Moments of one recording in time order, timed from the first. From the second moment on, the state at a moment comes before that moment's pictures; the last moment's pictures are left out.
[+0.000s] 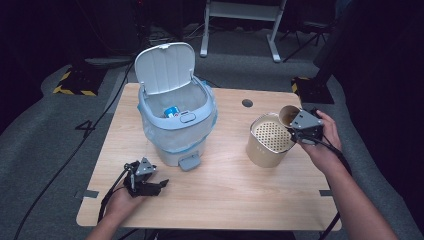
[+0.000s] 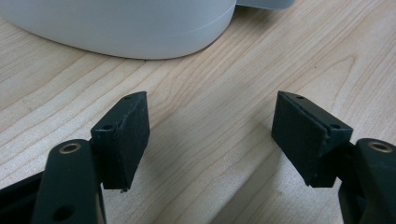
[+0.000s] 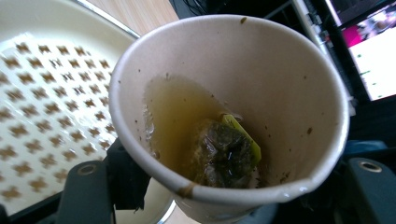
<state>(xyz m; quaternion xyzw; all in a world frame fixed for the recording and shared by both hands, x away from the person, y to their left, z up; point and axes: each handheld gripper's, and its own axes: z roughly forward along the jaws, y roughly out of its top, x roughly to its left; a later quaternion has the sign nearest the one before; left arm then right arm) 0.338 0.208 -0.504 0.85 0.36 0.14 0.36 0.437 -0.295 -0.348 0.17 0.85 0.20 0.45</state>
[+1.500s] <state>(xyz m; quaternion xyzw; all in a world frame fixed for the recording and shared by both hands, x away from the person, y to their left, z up) 0.337 0.208 -0.504 0.85 0.36 0.14 0.35 0.416 -0.261 -0.385 -0.26 0.58 -0.38 0.67</state>
